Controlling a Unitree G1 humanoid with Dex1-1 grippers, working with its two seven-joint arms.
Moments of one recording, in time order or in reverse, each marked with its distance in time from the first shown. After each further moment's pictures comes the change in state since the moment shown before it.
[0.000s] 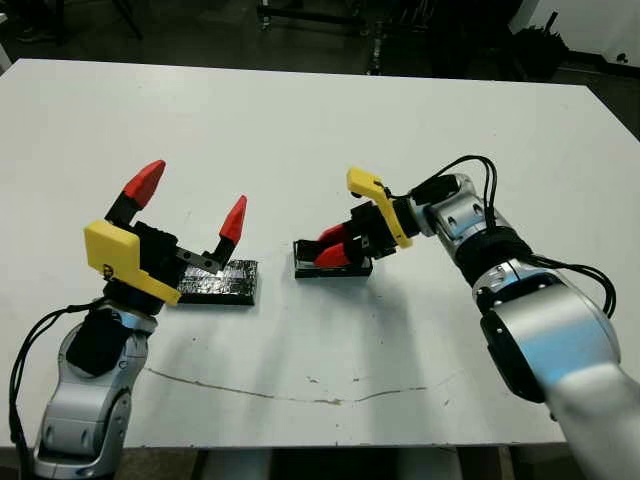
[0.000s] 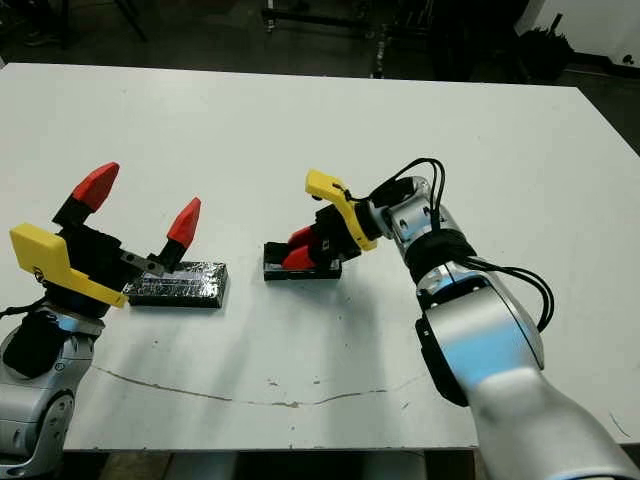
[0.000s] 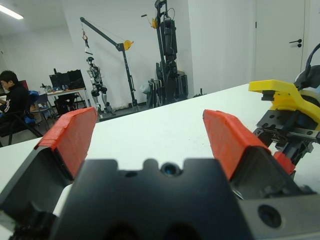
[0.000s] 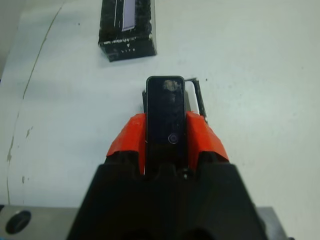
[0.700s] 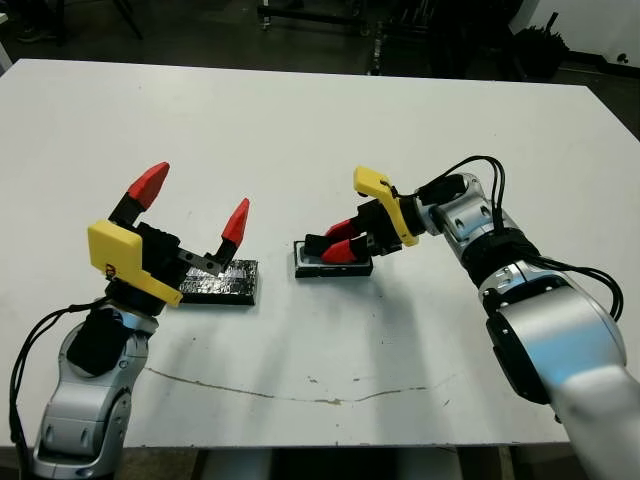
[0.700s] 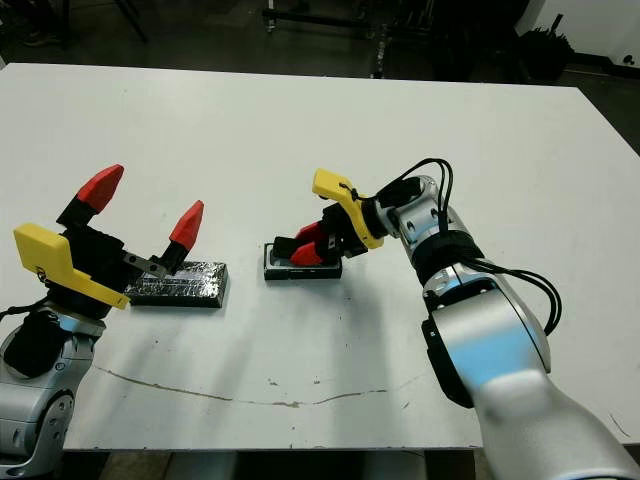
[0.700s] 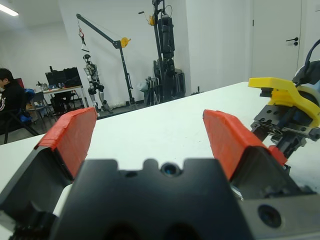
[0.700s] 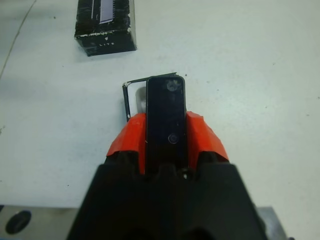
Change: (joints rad) left arm 0.000 0.001 -0.002 -0.001 -0.010 0.011 -0.021; right arm 0.016 -0.004 -0.015 -0.013 -0.012 -0.051 -0.097
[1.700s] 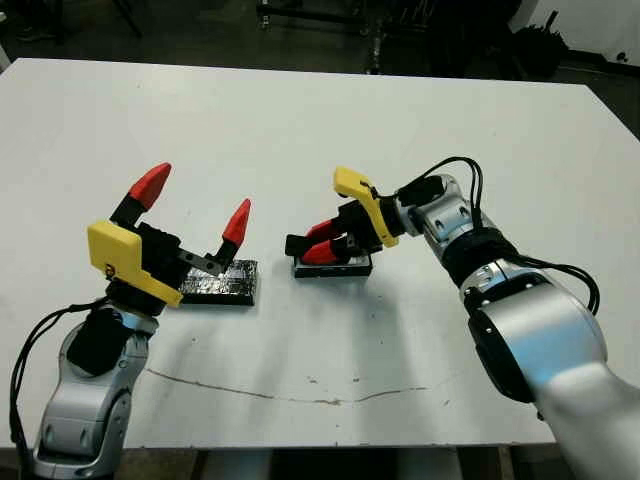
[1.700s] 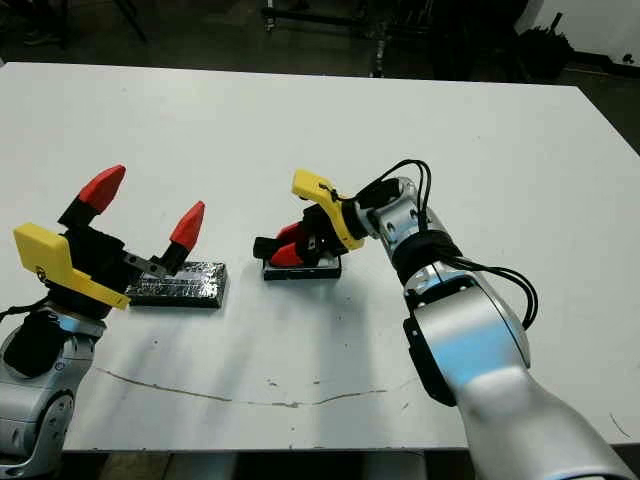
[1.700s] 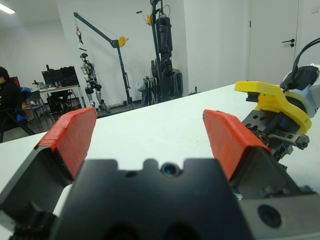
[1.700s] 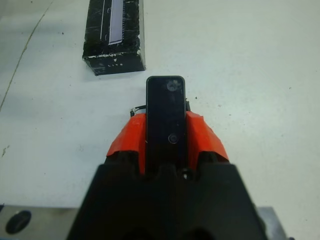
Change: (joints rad) left arm 0.000 0.001 0.000 0.000 -0.011 0.003 0.001; right arm -0.026 0.066 -0.021 0.044 -0.008 -0.003 -0.005
